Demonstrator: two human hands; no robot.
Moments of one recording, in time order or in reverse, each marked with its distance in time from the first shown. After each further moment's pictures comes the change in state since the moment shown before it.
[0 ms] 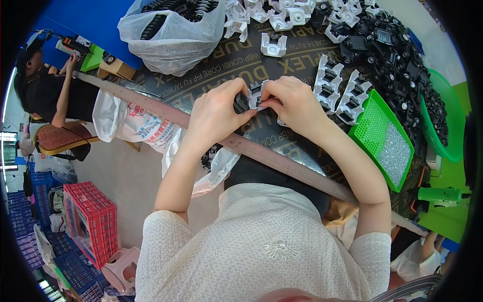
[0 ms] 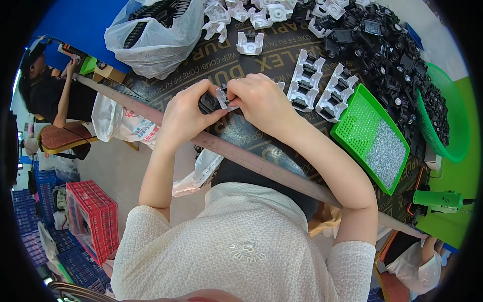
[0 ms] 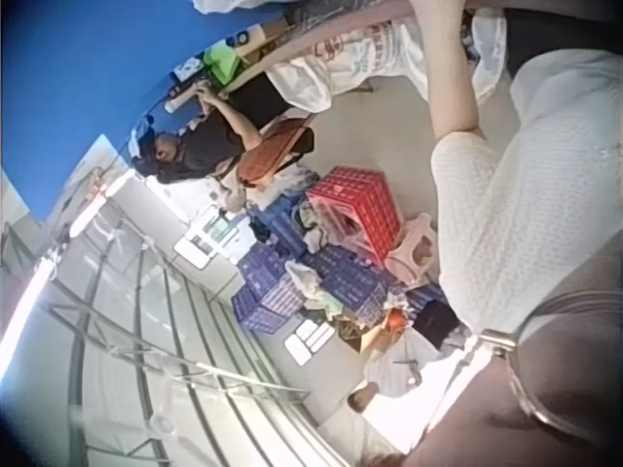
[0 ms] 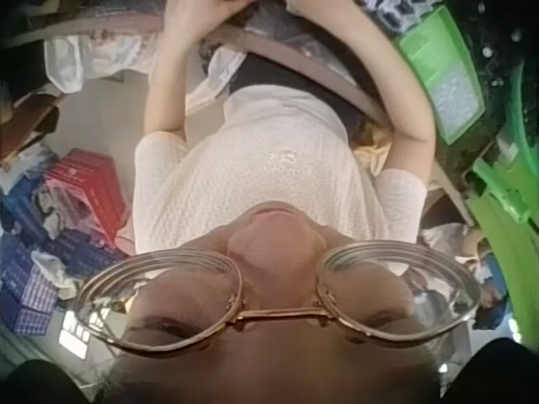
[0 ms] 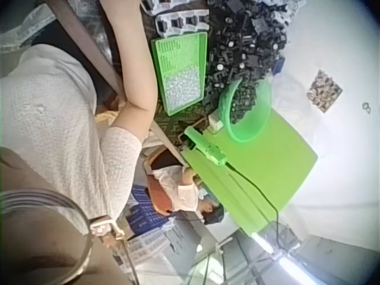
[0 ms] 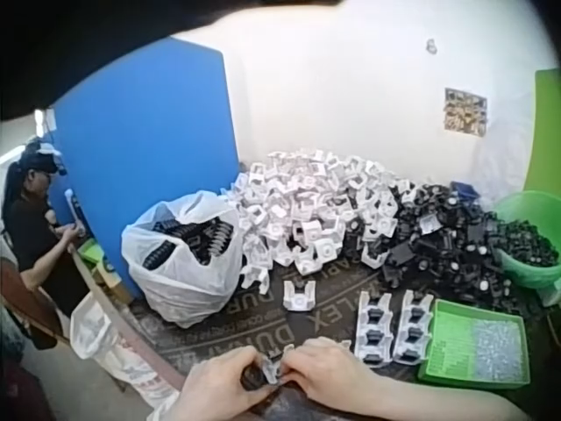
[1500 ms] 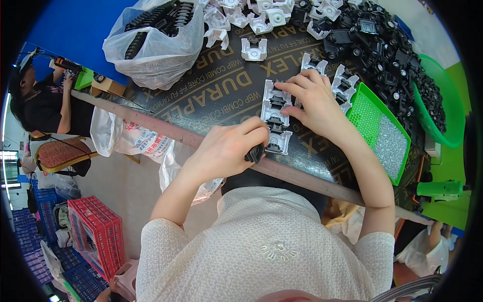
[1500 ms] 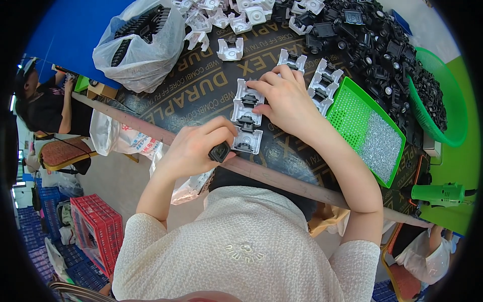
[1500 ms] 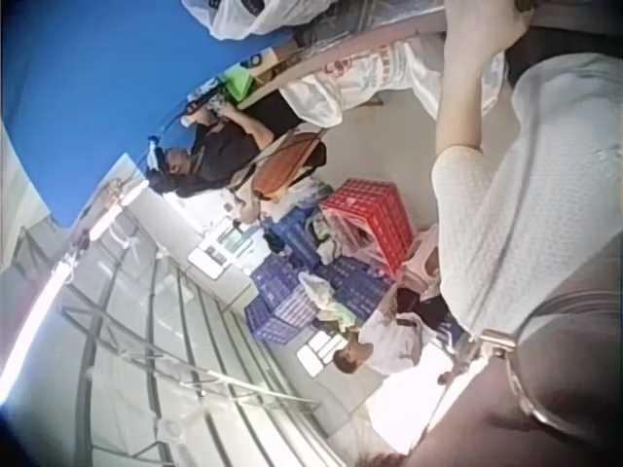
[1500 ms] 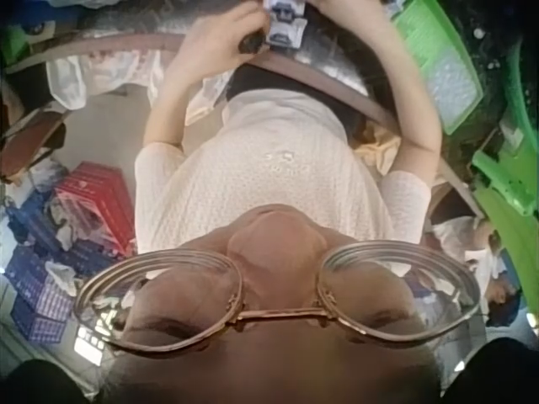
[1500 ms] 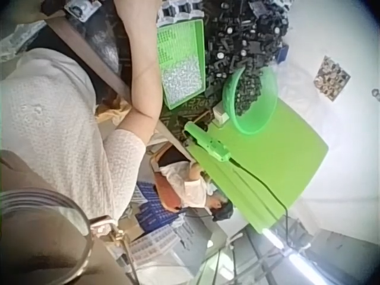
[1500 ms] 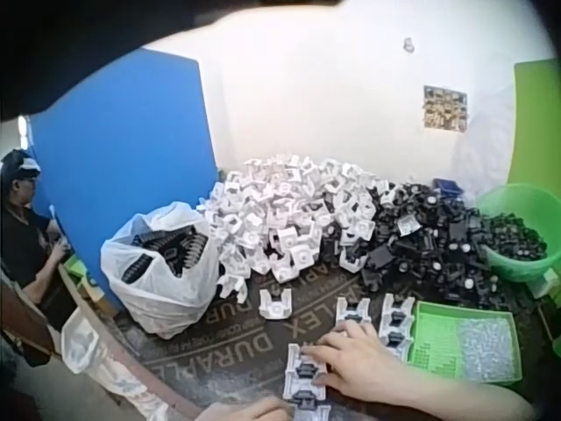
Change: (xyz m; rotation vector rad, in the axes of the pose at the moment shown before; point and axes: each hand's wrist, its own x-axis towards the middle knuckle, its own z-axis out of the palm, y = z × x) left_hand -0.020 0.033 0.008 -0.090 -0.331 0.388; right_hand -0.039 0.017 -0.053 -0.393 -0.170 0.213
